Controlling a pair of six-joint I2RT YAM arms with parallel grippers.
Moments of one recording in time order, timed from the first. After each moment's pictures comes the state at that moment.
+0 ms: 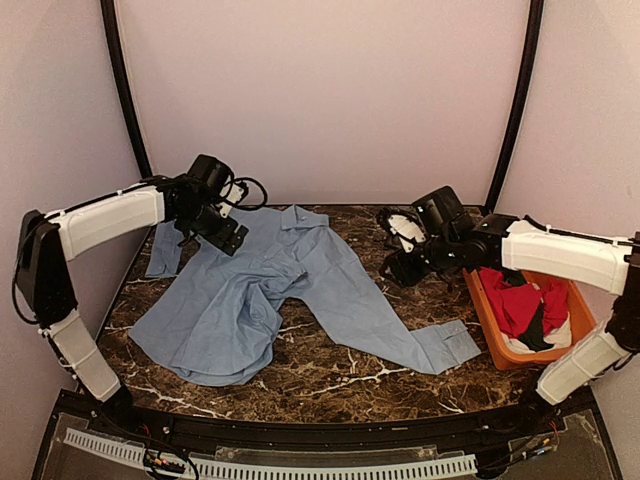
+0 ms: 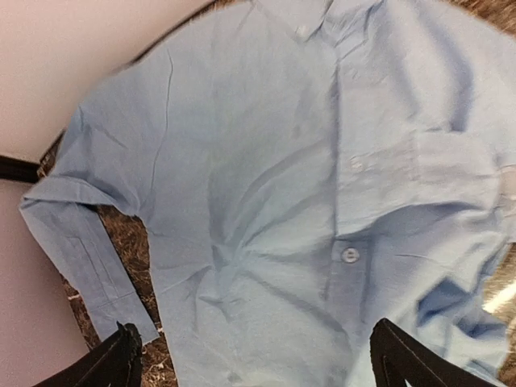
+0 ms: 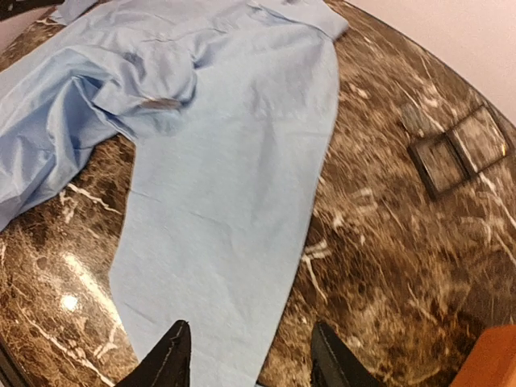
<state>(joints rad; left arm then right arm) -0.45 1.76 1.44 -0.70 -0.28 0.16 0.70 1.42 1.07 -0.48 0.00 0.01</state>
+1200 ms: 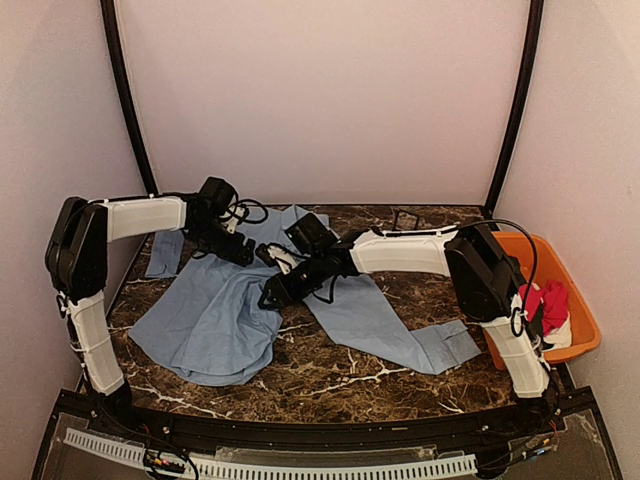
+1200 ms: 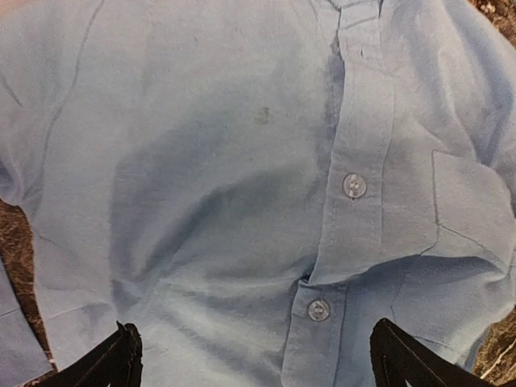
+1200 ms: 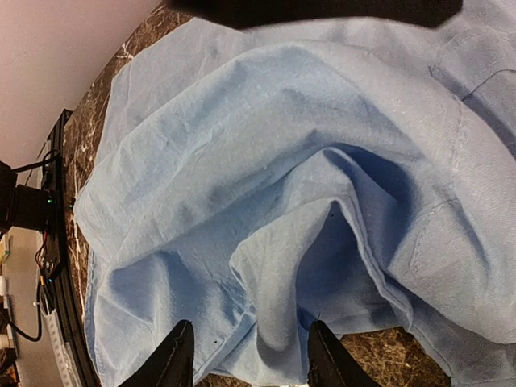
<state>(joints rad) -0.38 1.88 1.43 -0.59 -0.04 -0.02 0.94 2.34 1.87 -0.37 -0.50 0.24</state>
